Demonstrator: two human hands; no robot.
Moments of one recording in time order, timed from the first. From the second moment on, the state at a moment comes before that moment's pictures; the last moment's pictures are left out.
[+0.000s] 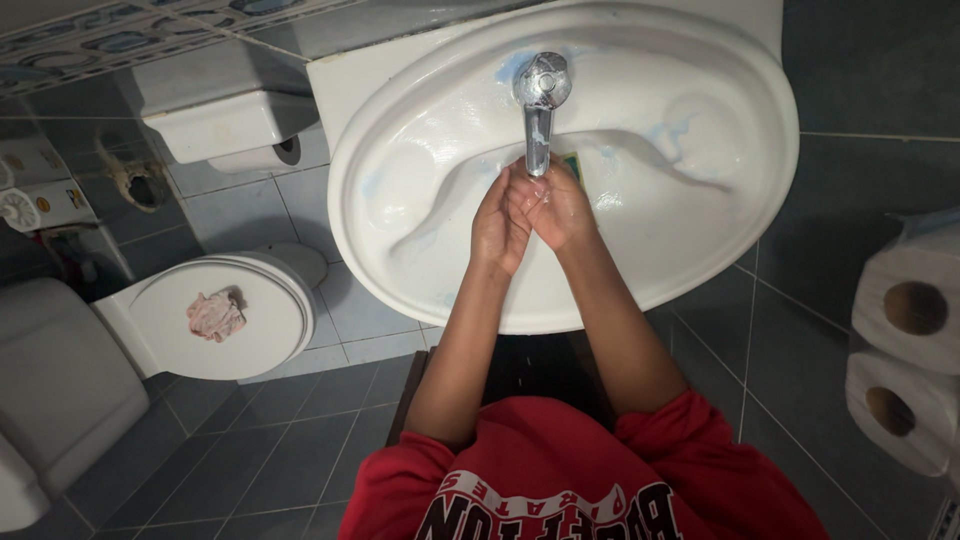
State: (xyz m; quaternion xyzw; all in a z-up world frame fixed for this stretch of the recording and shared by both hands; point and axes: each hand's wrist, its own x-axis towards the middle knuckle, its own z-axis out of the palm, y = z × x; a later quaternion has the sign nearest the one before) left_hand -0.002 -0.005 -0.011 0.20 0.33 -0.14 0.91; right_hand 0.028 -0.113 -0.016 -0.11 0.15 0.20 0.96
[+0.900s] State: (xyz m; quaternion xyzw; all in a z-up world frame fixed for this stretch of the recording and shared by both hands) left_hand 0.021 0.001 0.013 0.39 0.23 -0.18 0.87; right_hand -0.015 -0.150 0.039 -0.92 -0.15 0.25 0.27
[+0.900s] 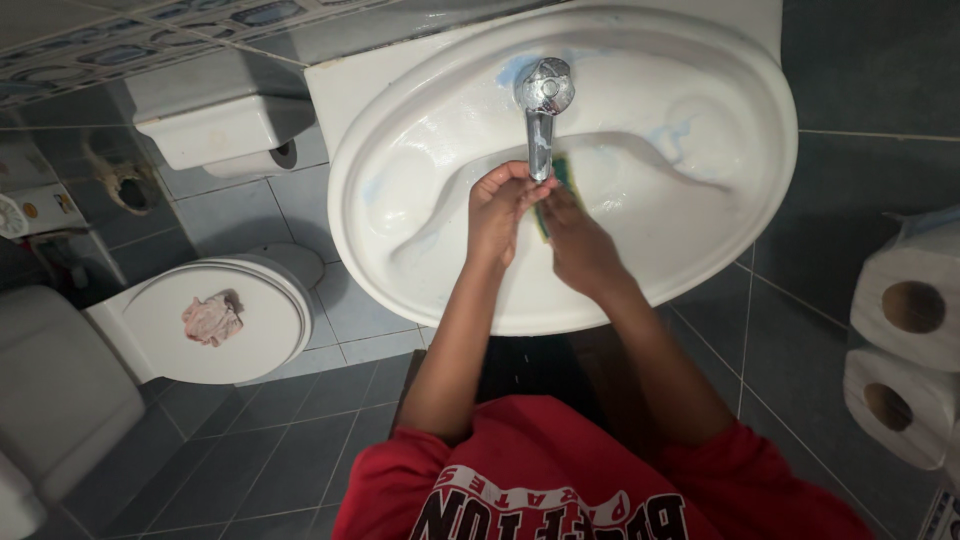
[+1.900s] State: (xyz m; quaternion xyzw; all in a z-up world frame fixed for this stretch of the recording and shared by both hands) left_hand -0.044 0.085 0.150 0.75 0.17 0.00 0.64; right_hand 0.007 -0.143 -0.001 -0.92 0.06 0.04 0.38
